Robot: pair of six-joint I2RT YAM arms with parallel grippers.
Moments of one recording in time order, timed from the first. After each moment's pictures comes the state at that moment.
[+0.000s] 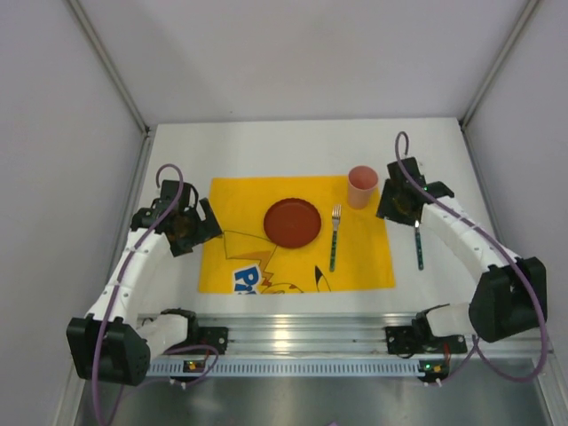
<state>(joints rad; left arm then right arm) -0.11 1.10 0.94 -0.92 -0.02 -0.55 0.24 1.37 1.01 -0.72 0.23 0.52</state>
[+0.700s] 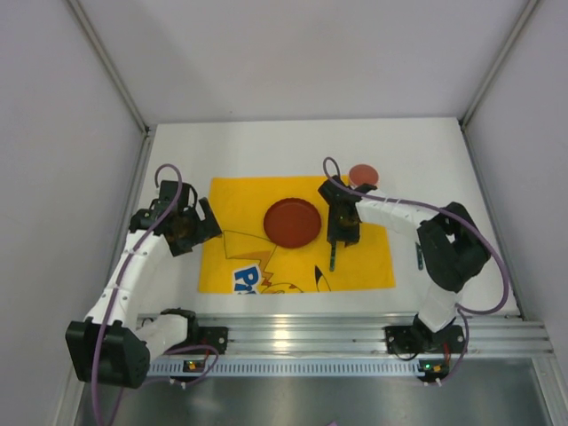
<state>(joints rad) -0.11 1.09 0.94 -0.92 -0.02 -0.55 0.66 1.74 1.16 -0.74 0.15 0.73</state>
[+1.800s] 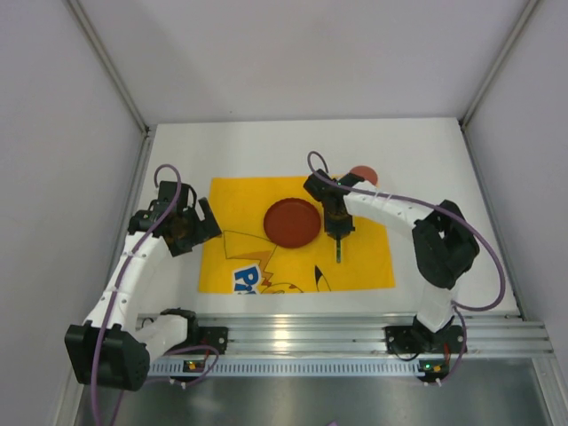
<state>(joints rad) -0.11 1.07 0.94 -0.92 -0.02 -0.55 0.72 1.83 1.33 -0.91 0.28 0.71</state>
